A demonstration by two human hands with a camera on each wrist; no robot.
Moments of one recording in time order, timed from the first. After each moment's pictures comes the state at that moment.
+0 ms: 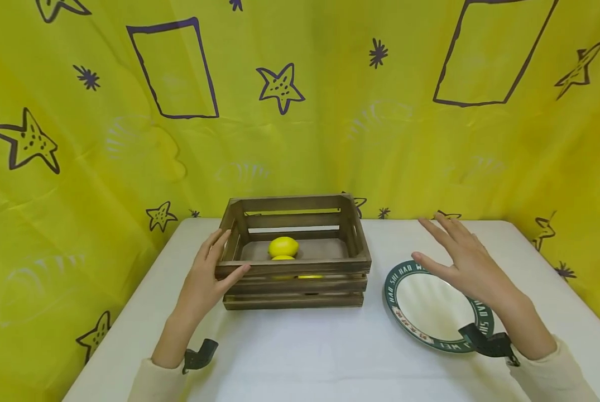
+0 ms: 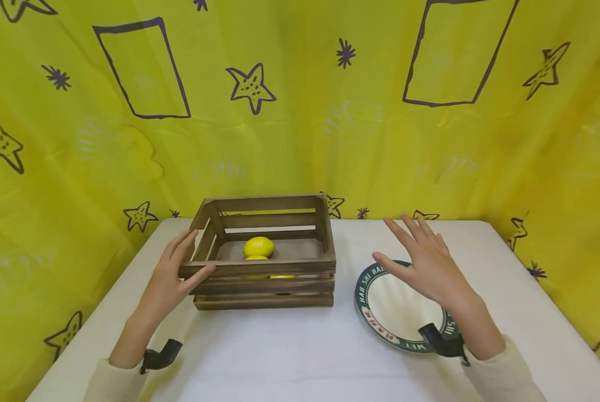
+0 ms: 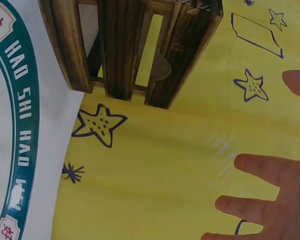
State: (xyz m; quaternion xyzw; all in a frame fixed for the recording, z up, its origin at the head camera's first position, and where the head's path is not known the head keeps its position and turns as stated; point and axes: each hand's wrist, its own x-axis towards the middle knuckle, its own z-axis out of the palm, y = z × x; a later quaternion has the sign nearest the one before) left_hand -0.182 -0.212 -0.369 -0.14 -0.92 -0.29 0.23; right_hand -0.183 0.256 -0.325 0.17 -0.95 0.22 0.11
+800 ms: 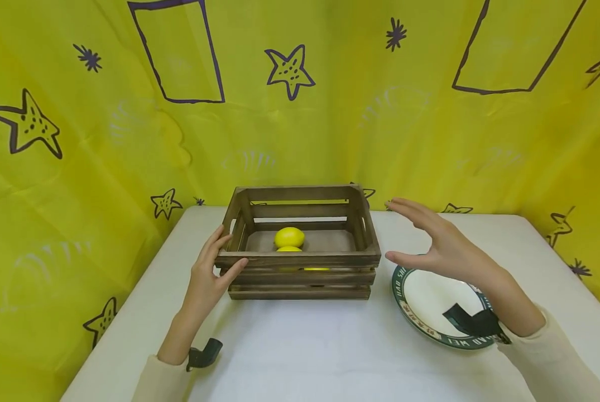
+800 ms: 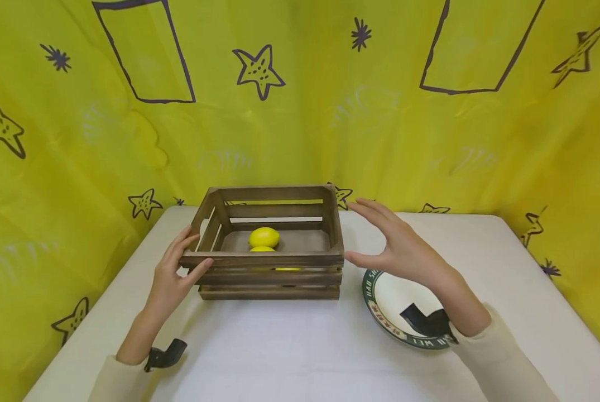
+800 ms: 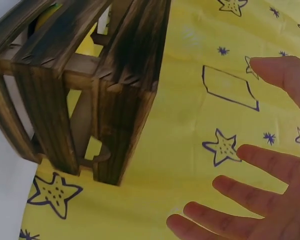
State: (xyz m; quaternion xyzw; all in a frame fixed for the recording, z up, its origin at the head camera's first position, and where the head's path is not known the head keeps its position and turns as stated) left_hand -0.184 -0.218 -0.392 -0.15 -0.86 -0.39 0.28; right_hand -0.194 0.199 -0.289 0.30 -0.90 0.31 0.09
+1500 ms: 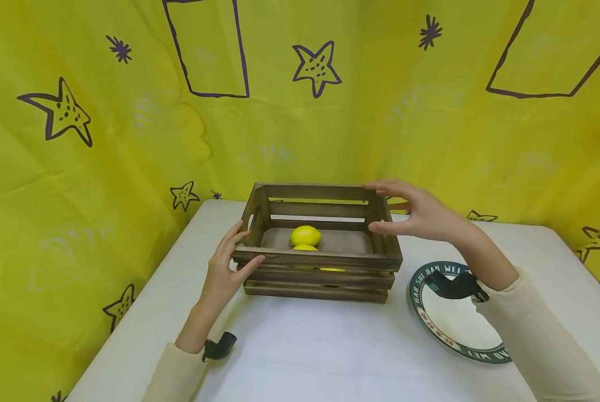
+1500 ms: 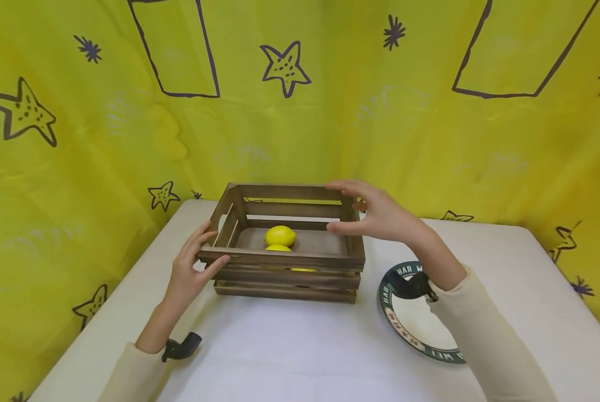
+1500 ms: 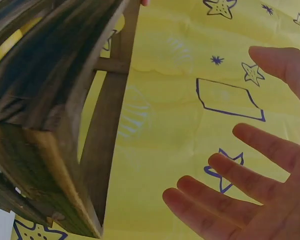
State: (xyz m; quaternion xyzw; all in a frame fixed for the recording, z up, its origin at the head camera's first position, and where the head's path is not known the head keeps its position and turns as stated) left_hand -0.189 -0.225 -0.396 -0.16 -0.85 -0.41 0.30; right_hand -0.251 0.145 -0.258 0.36 -0.86 0.35 0.00
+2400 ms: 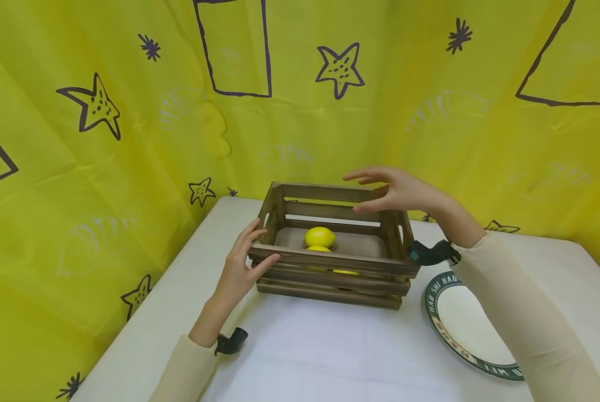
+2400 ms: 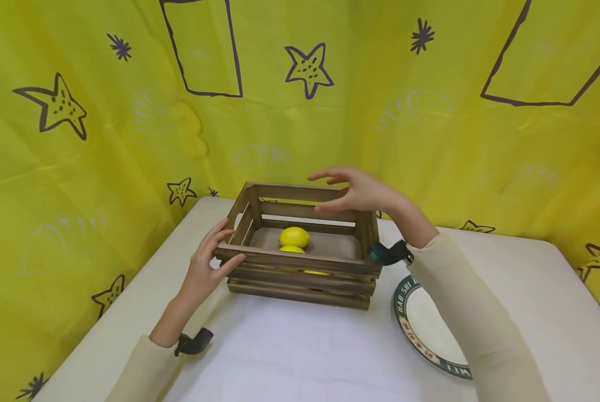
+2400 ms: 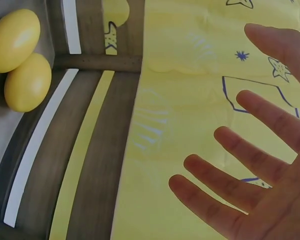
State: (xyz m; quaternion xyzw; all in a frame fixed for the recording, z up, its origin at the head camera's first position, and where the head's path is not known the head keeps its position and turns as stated) left_hand -0.190 -0.227 -0.396 -0.16 -0.86 -0.41 0.28; right_hand -0.307 0.096 -0.244 0.40 -0.84 0.36 -0.10
